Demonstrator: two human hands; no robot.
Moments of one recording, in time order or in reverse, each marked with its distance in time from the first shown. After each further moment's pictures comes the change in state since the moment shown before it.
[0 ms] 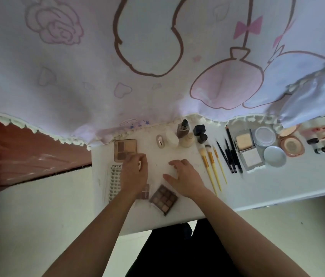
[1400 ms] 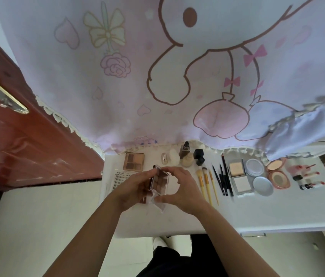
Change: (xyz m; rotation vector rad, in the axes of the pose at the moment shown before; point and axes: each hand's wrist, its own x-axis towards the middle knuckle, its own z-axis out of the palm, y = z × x) left_hand -0.068 0.067 -0.088 -0.934 -0.603 -0.272; right_hand -0.071 -0.043 -0.056 0.190 0.086 -0.394
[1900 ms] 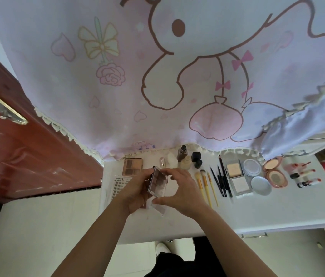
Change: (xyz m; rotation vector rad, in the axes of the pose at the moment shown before) left_hand 0.005 0.008 0.016 -0.199 0.029 0.028; right_hand -0.012 -0.028 -0.015 -0.093 0.072 -0.071
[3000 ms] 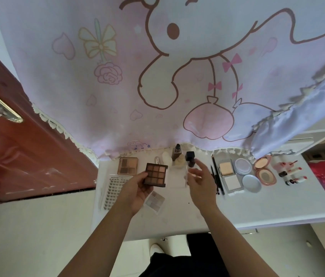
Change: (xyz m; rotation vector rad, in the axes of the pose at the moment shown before) left_hand 0.005 -0.025 0.006 -0.352 0.331 0.001; right_hand -0.016 0.040 -0.012 0.473 0.469 0.379
